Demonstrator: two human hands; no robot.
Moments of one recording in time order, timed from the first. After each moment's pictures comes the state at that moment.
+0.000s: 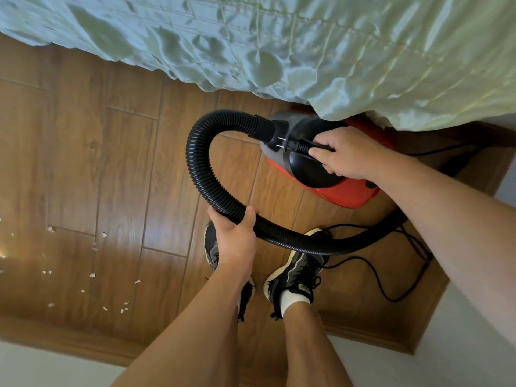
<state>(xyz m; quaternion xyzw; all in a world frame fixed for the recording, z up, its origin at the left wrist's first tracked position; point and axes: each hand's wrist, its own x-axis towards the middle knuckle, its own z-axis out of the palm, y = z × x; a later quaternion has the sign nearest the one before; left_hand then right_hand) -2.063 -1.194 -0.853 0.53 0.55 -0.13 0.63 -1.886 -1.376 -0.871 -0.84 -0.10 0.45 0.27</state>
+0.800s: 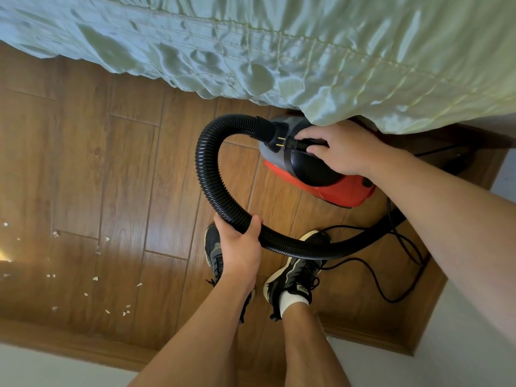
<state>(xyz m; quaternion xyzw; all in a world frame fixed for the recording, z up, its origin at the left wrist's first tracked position) -2.071 -1.206 -0.837 0.56 0.53 -0.15 0.62 -1.876 -1.376 -0.859 -0.86 -0.16 0.41 0.24</state>
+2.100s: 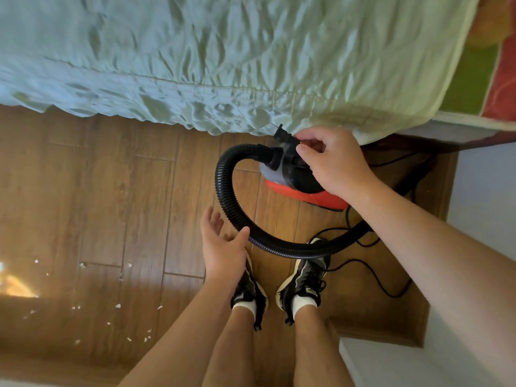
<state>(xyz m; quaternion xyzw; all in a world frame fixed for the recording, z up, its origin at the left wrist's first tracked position) -2.073 -1.145 -0.760 0.68 0.43 -0.17 0.57 -1.916 -1.327 -0.725 -0.88 0.05 0.20 0.43</state>
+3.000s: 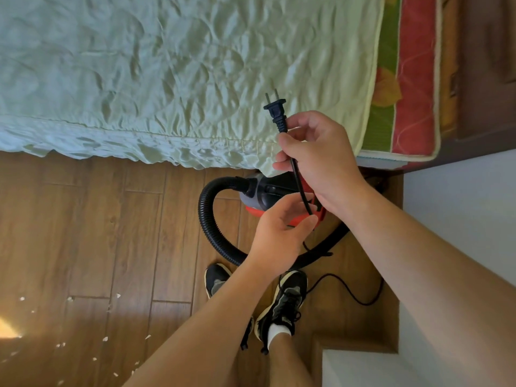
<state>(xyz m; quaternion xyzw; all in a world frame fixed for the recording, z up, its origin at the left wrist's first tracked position) -2.002 -1.243 -0.658 0.65 0.11 -0.24 0.71 -1.898 -1.327 -0.577 -0.72 0.19 0.15 0.65</state>
